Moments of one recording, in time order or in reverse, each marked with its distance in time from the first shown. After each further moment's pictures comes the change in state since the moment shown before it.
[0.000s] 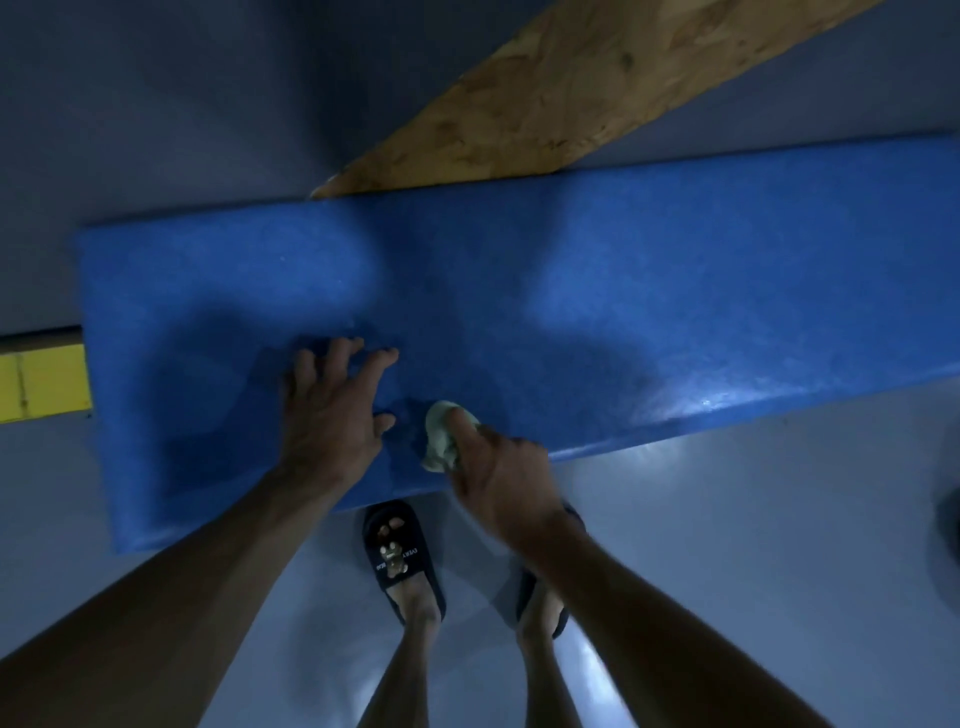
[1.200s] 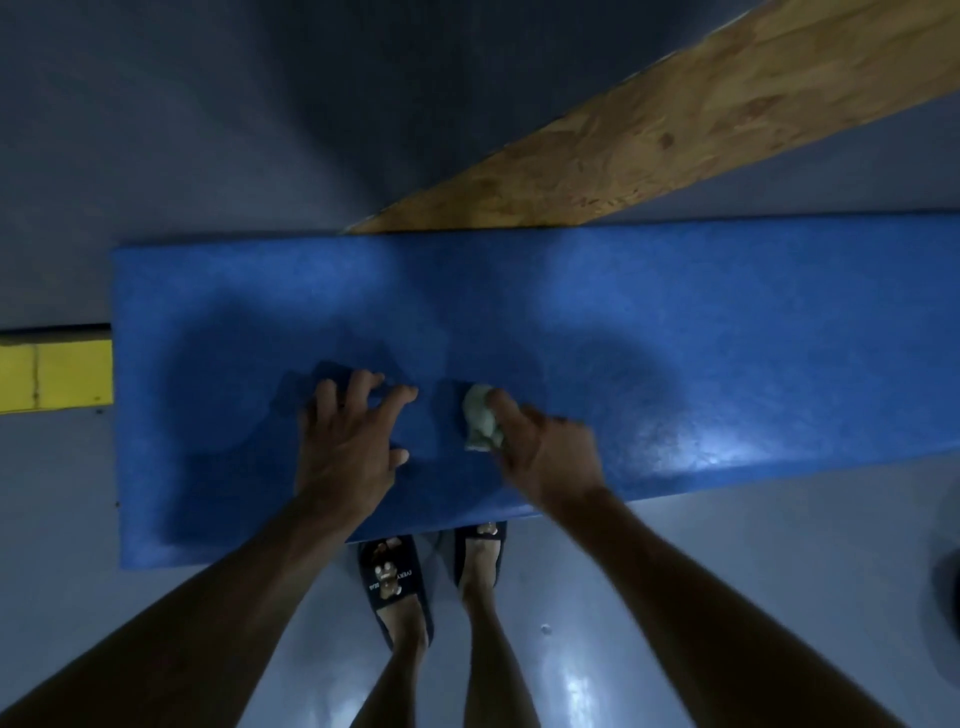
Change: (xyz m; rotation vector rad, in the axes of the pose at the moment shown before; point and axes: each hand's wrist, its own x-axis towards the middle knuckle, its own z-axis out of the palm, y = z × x) left_hand 0.006 -0.003 -0.001 0.030 -0.014 0.009; right_hand 0.054 0.046 -0.027 -0.125 0.045 -0.011
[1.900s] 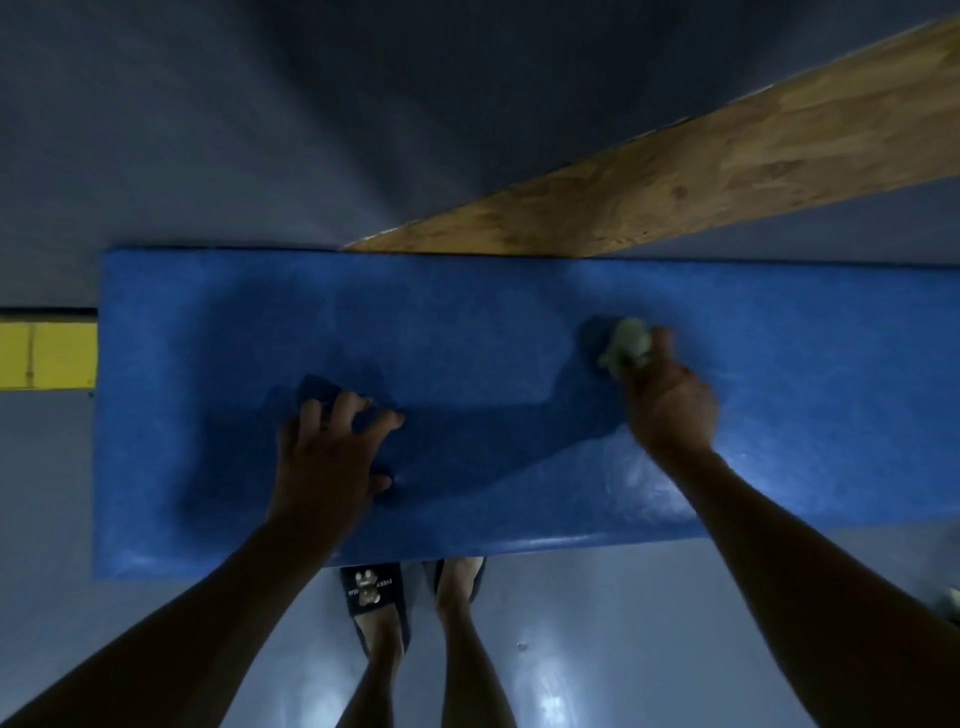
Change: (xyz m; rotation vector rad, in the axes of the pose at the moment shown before) left_hand 0.010 -0.001 -0.002 0.041 -0.035 -0.017; right_hand 0.065 0.127 -0.050 -0.037 0.037 0.481
